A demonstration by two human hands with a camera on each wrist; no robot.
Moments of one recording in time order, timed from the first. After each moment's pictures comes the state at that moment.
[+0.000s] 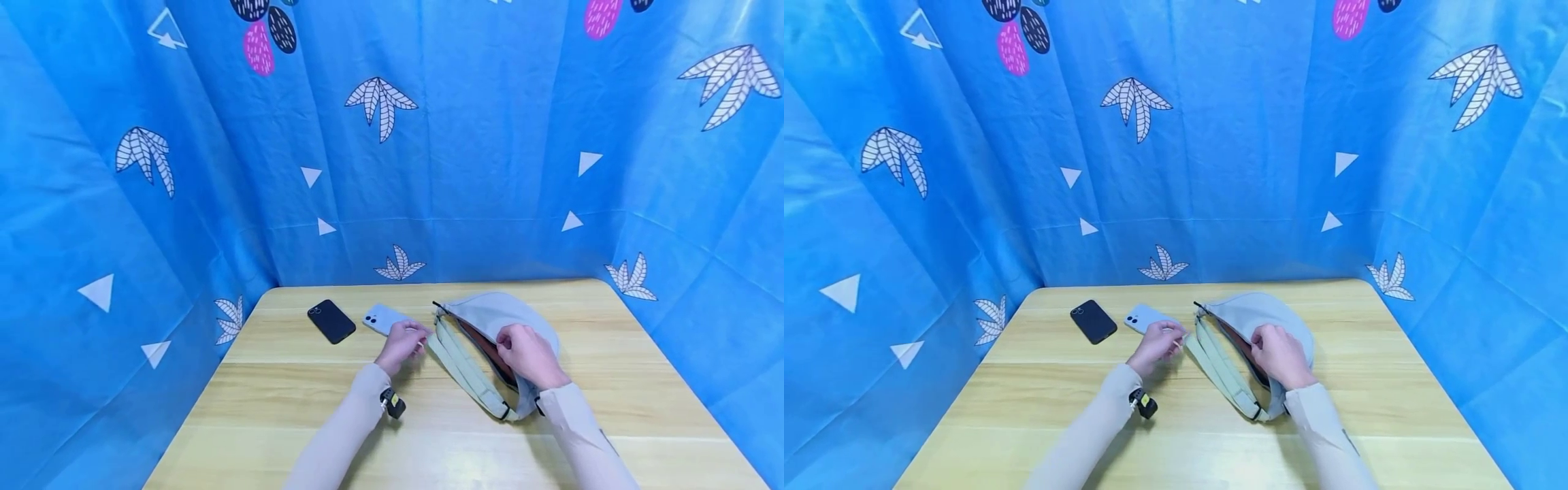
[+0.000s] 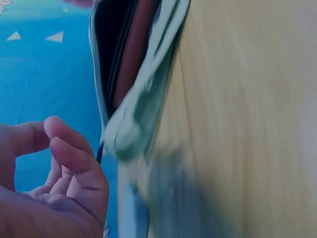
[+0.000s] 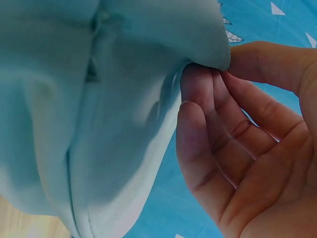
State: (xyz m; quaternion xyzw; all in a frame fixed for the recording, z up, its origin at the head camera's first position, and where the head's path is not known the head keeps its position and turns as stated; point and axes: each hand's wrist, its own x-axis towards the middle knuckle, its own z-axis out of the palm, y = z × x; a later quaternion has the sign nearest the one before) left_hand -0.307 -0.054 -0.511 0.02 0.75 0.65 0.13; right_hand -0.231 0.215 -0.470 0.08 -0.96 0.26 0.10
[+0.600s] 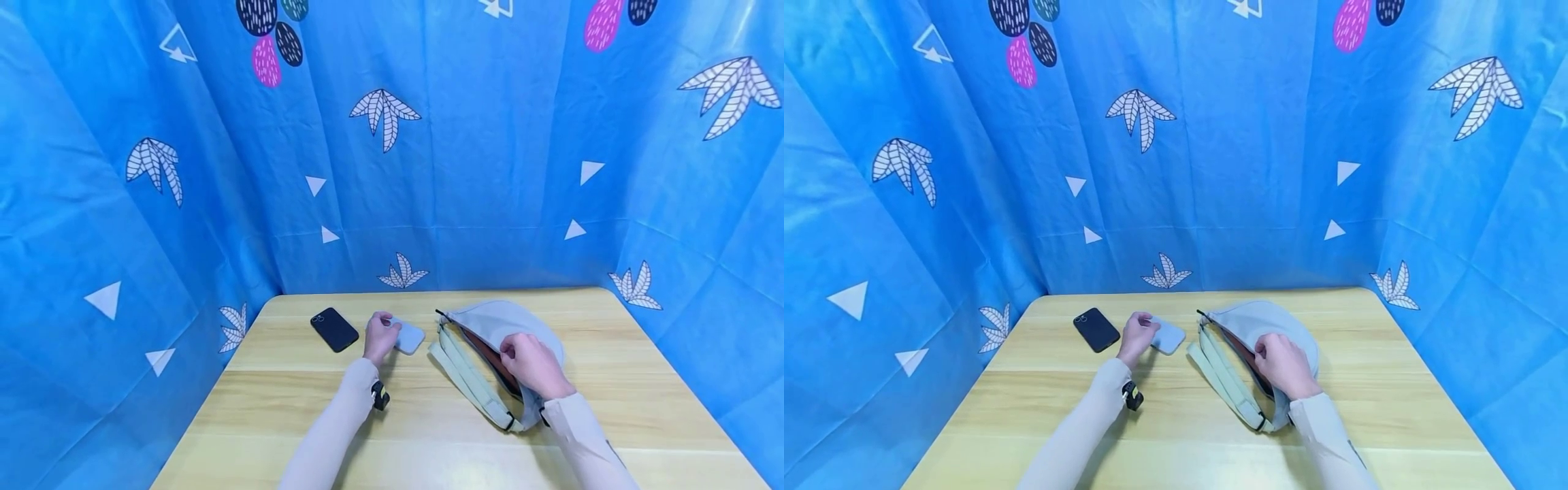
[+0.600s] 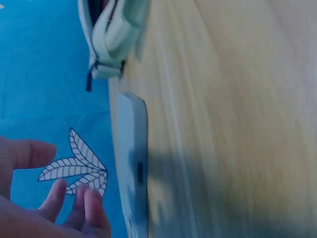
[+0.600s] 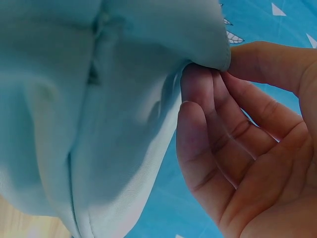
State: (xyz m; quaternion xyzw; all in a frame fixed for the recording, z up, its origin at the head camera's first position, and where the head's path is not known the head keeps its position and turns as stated) left_hand -0.339 -0.089 -0.506 -0.06 0.84 0.53 -0.05; right_hand -0.228 0.213 -0.471 0.08 -0.96 0.26 0.10
